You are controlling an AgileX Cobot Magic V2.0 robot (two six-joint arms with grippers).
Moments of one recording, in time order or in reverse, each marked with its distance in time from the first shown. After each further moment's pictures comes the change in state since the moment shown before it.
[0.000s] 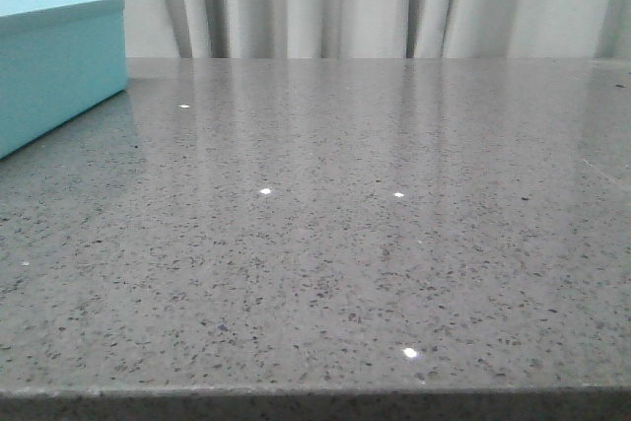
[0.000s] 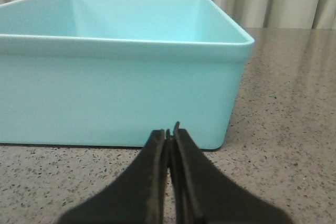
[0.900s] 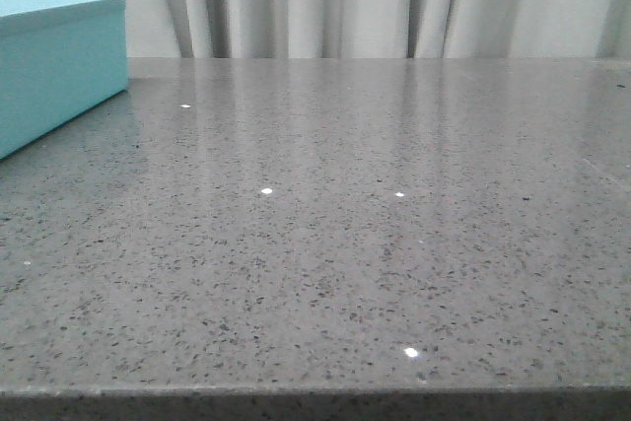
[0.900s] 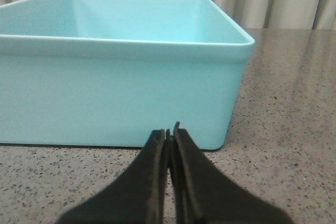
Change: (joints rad) left arm 0.000 0.000 0.000 0.002 -0.002 0.000; right arm 0.209 0.046 -0.446 -0.211 0.476 0.234
